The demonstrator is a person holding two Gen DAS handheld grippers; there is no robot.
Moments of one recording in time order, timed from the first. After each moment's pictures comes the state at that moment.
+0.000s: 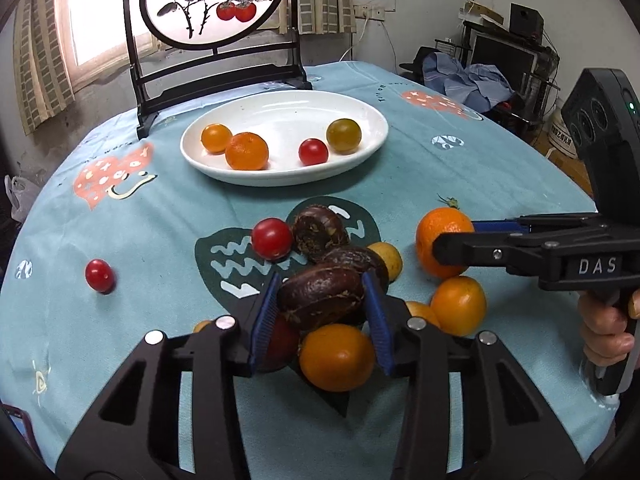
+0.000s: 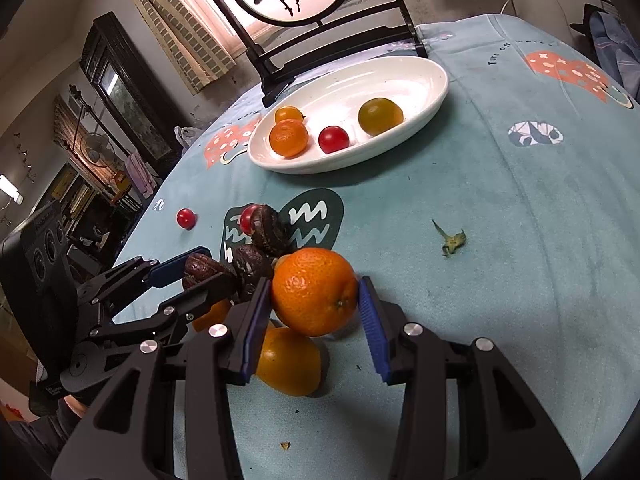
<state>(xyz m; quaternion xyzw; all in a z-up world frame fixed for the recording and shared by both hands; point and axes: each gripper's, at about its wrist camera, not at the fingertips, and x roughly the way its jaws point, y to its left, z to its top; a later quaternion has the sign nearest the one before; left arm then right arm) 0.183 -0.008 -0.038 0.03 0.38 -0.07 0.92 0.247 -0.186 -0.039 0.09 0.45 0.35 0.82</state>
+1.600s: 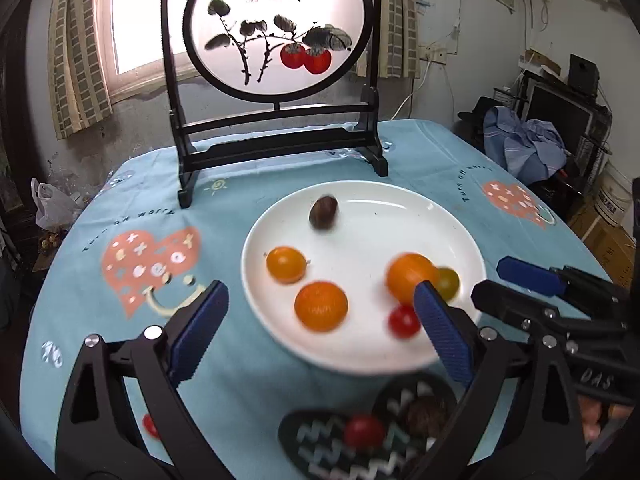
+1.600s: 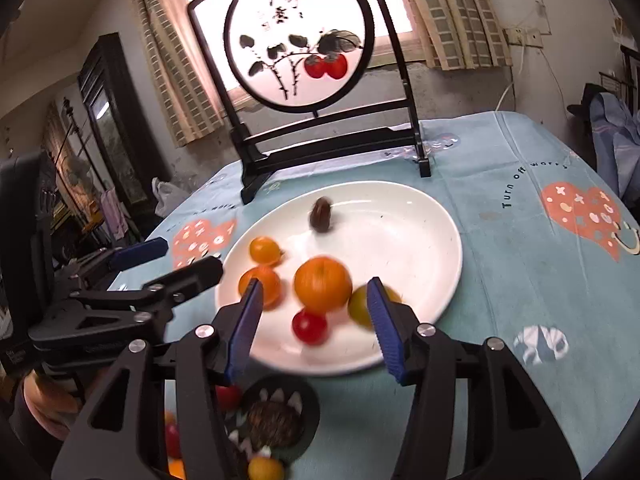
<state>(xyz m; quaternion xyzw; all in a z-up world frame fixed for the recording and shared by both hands) 0.291 0.043 0.030 0.00 0.33 0.01 0.94 0.318 -0.143 0.014 0.05 0.33 0.32 0.89</state>
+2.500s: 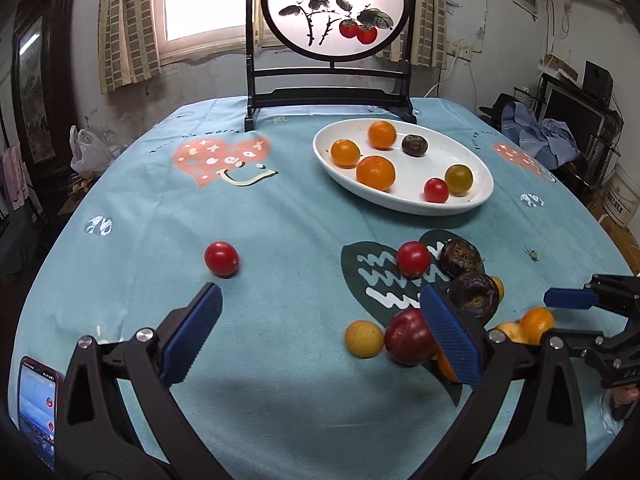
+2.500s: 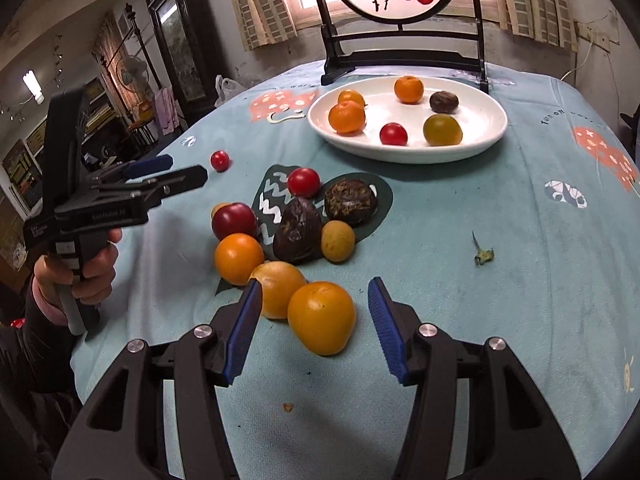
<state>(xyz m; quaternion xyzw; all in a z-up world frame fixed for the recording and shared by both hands) 0.161 0.077 -0.015 -0.04 0.34 0.06 0.94 0.205 -0.162 -0.032 -0.06 0.41 0.41 0.81</state>
